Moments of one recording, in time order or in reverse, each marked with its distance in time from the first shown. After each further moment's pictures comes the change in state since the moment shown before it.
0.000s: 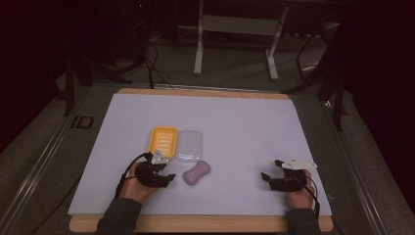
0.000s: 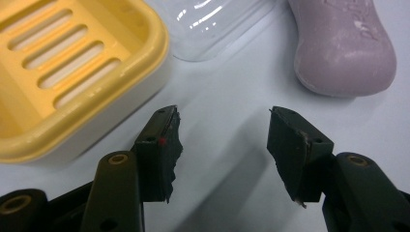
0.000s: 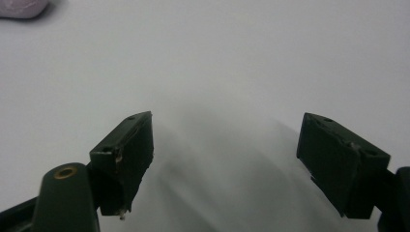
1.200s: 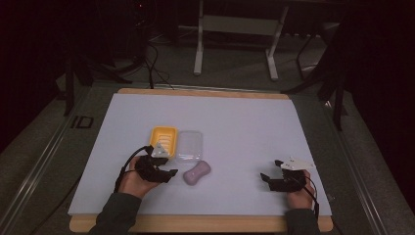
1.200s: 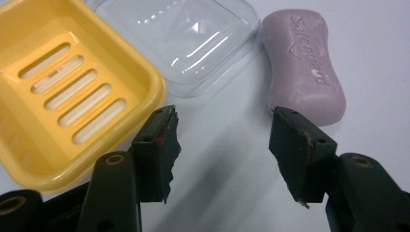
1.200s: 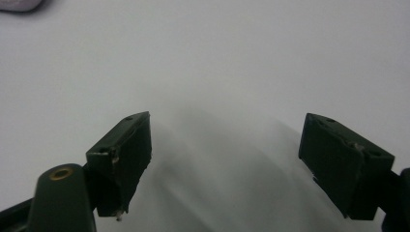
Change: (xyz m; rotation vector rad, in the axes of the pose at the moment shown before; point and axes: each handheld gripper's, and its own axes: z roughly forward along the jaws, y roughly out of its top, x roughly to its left) left arm -0.003 0.025 -0.018 -0.008 -0.029 0.020; right arm 0.002 0.000 0.001 0.009 -0.011 -0.017
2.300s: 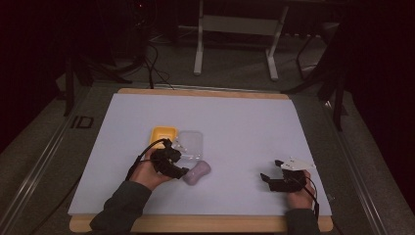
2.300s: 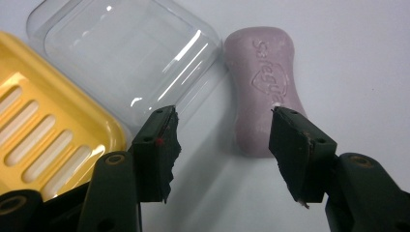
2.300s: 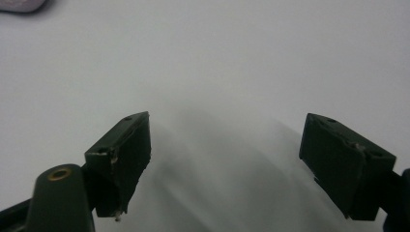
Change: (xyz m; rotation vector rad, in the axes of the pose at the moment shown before) left arm -0.013 0.045 0.013 0.126 -0.061 0.093; right arm 0.000 0.000 -0.001 -0.008 0.004 -0.002
